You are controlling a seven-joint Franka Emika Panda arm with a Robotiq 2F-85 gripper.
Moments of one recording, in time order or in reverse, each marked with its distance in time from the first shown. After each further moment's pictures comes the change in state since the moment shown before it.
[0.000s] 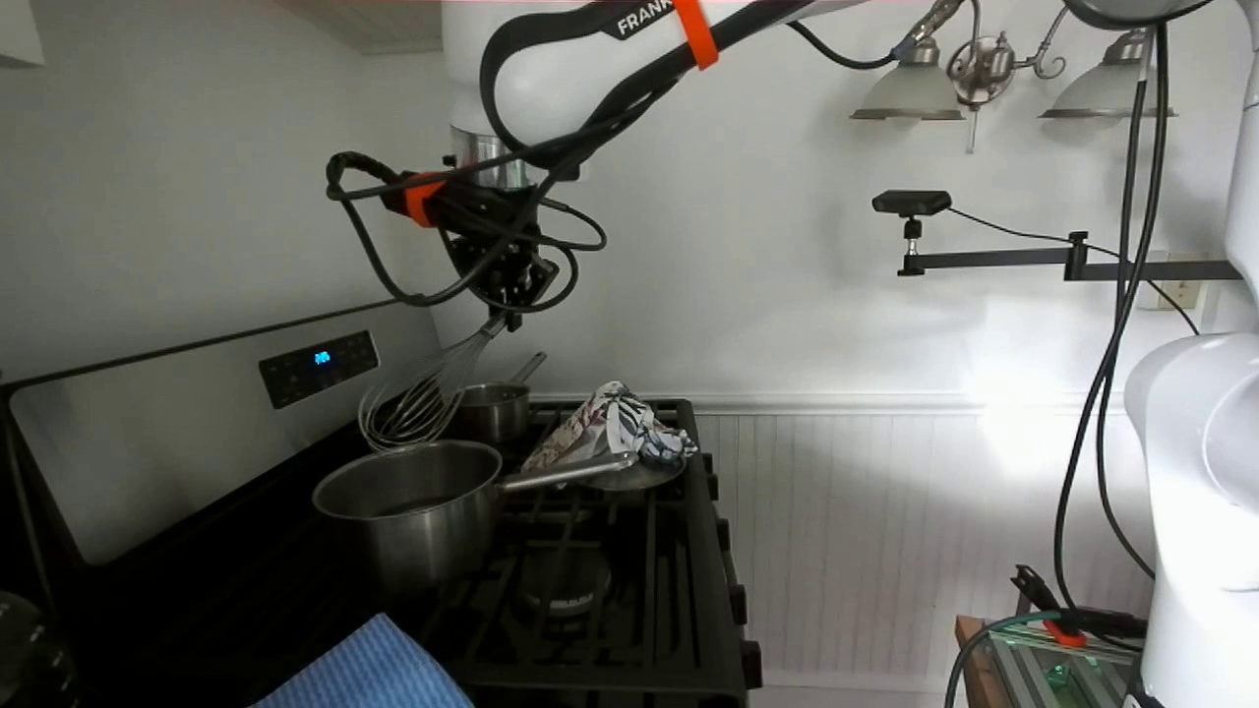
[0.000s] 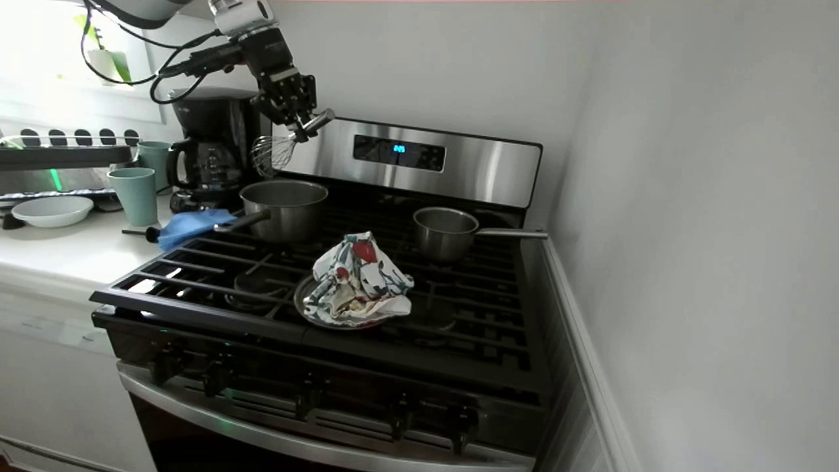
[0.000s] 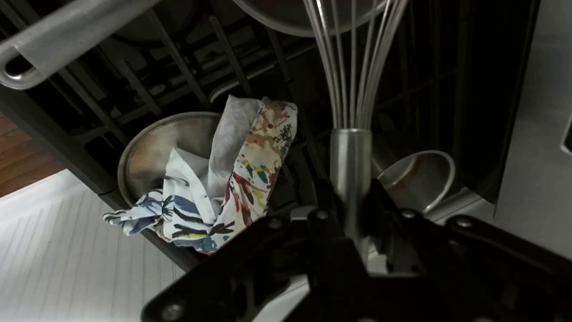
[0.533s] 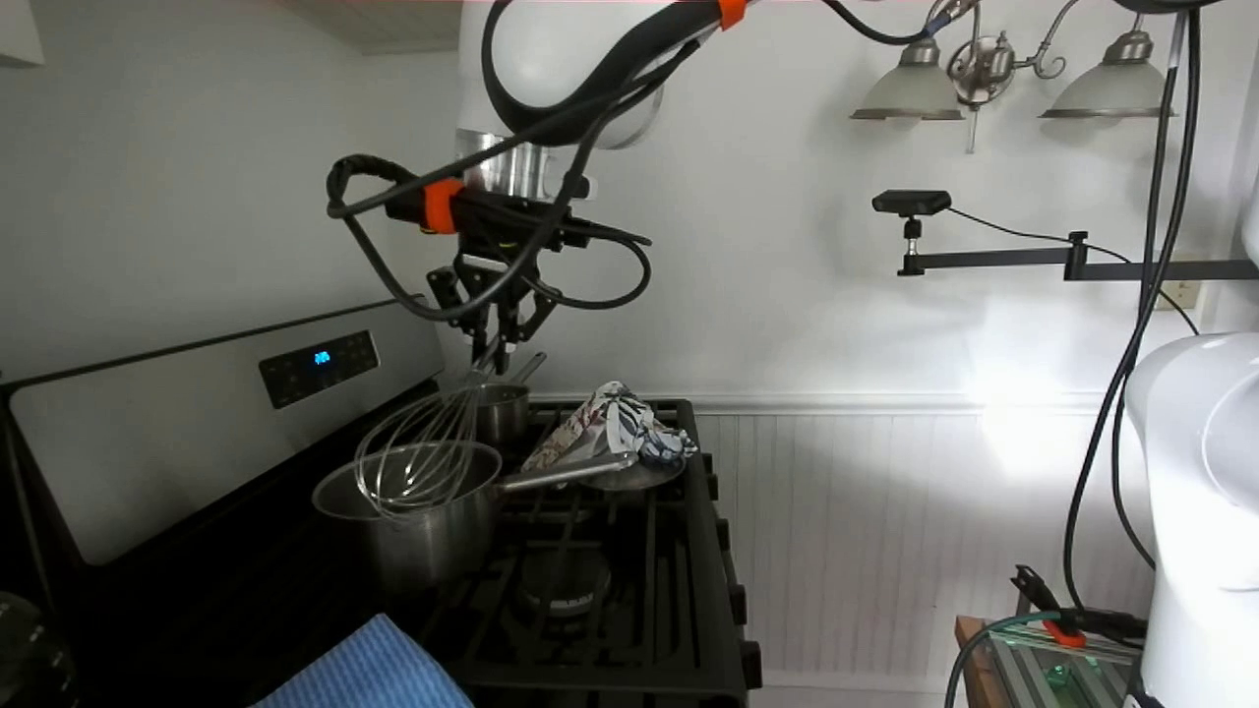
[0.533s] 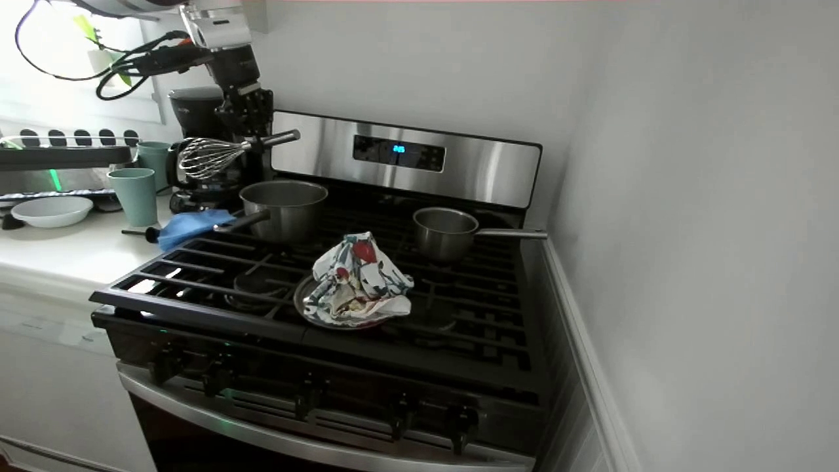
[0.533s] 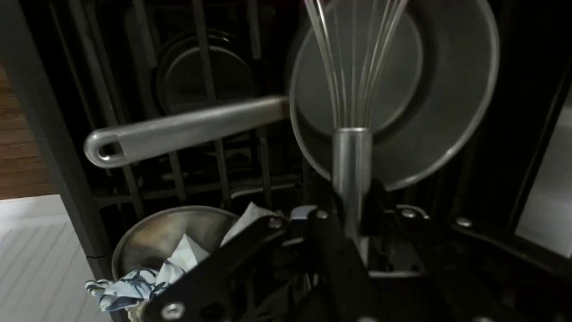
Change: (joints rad) arm -0.005 -0.071 0.057 -0.127 0.290 0.015 -0.417
